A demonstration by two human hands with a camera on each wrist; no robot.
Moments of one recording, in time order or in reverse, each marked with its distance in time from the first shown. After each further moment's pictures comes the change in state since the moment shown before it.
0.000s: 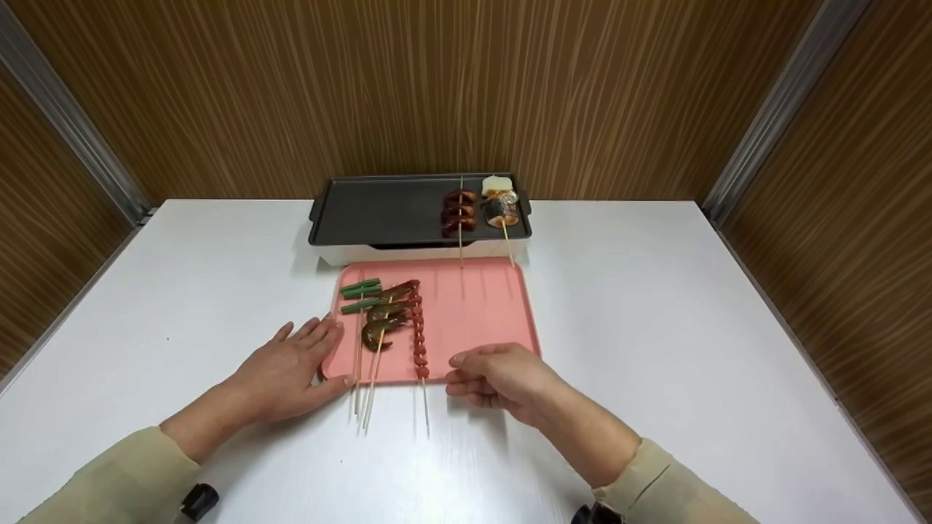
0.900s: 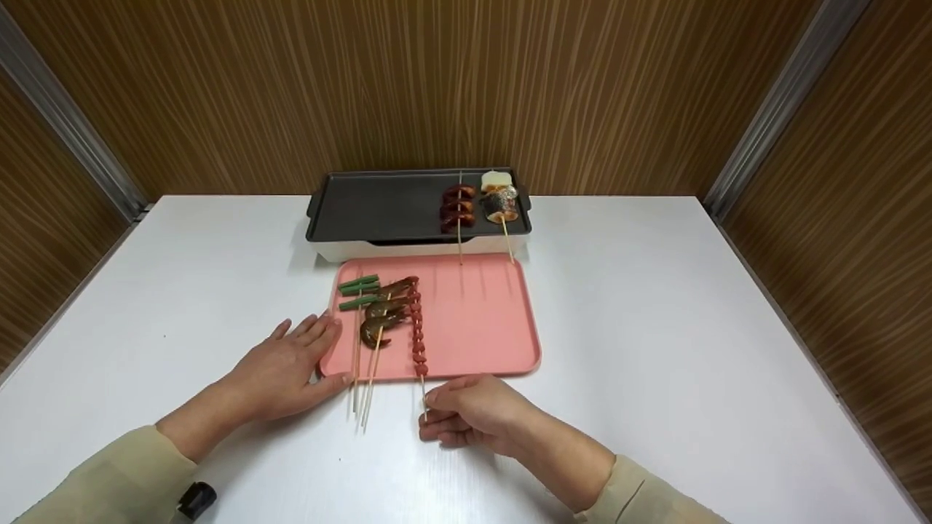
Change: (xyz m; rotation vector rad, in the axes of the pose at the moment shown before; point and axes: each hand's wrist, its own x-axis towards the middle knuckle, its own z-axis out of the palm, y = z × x) left_hand 0.001 -0.001 0.002 0.007 0.000 -0.009; right_hand 0.001 0.032 0.034 0.062 -0.087 0.053
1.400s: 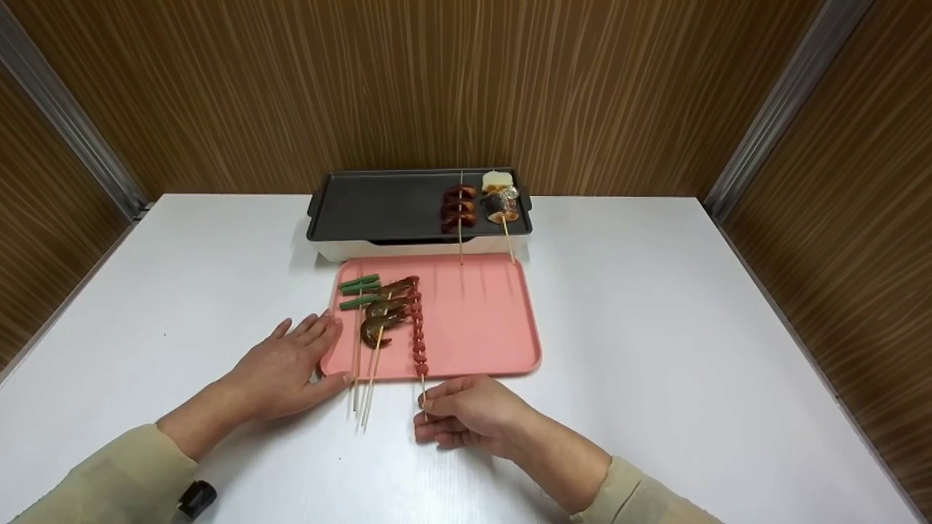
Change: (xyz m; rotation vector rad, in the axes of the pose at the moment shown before) left_hand 0.000 -0.001 0.001 0.006 -0.009 -0.006; right_hand 0.003 0.001 0.003 0.007 -0.030 0.001
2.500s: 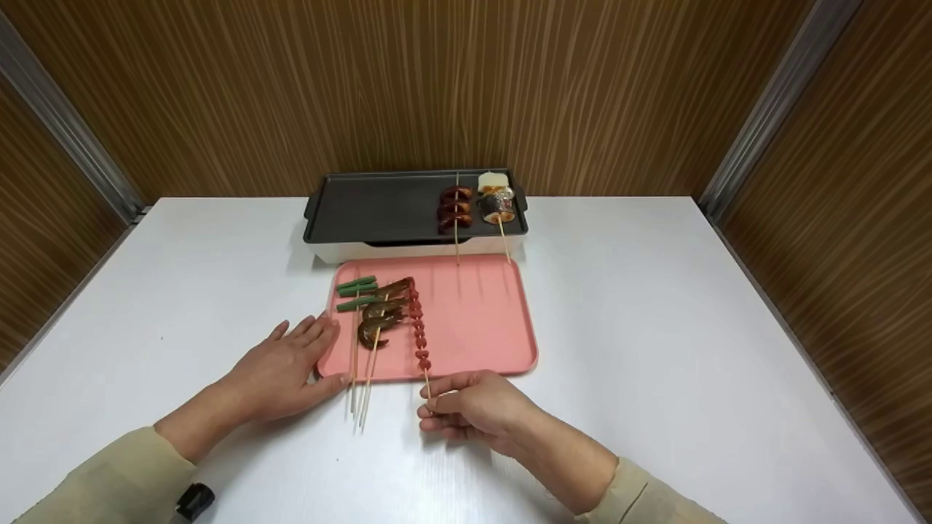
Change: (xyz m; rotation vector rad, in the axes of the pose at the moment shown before) left_hand -0.001 0.001 -0.003 -0.007 -0.002 0.005; right_hand -0.009 -0.006 -0.004 -0.004 0.049 -0.024
